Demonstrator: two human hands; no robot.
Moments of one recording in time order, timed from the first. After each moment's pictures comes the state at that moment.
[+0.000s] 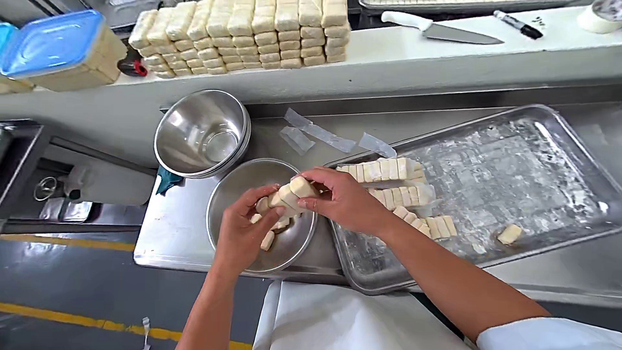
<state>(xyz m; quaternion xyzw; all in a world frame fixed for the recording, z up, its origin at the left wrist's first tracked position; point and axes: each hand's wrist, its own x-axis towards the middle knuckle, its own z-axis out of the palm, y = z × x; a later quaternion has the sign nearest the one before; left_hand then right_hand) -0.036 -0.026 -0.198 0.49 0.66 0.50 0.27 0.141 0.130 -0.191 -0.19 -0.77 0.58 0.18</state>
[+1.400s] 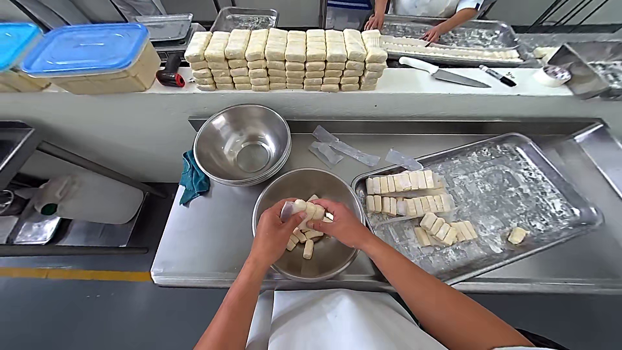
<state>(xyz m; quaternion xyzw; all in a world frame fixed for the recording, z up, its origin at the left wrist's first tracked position) -0.146 -0.074 -0.238 0.44 0.67 0.47 0.38 0.030 0.035 -0.255 -0.29 -0.73 0.60 0.16</state>
